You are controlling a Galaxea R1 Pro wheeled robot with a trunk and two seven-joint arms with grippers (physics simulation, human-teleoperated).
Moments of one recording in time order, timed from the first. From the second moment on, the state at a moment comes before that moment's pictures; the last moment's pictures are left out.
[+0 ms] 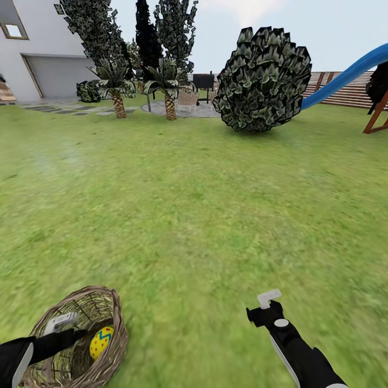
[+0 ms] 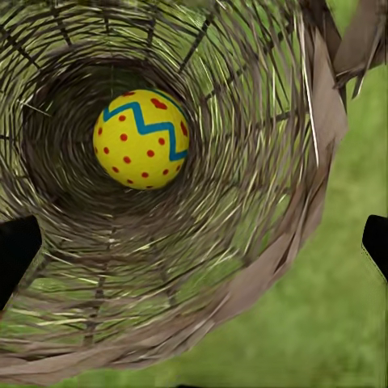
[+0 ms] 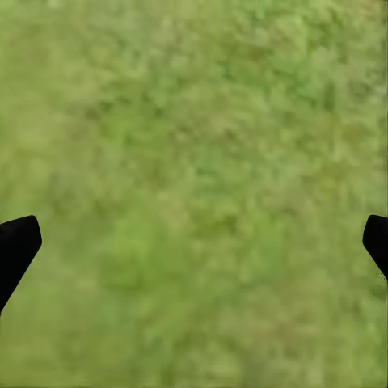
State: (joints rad) left arm -0.41 0.31 0.42 -0.68 -0.04 0.54 -0.46; right arm -0.43 -0.10 0.21 -0.82 0.06 0.29 -0.05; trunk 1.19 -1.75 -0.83
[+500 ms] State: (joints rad) left arm -0.41 0.31 0.47 -0.68 -0.04 0.54 -0.46; right arm -0.43 -0.10 0.21 -0.82 0.06 0.29 -0.05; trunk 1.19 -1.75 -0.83
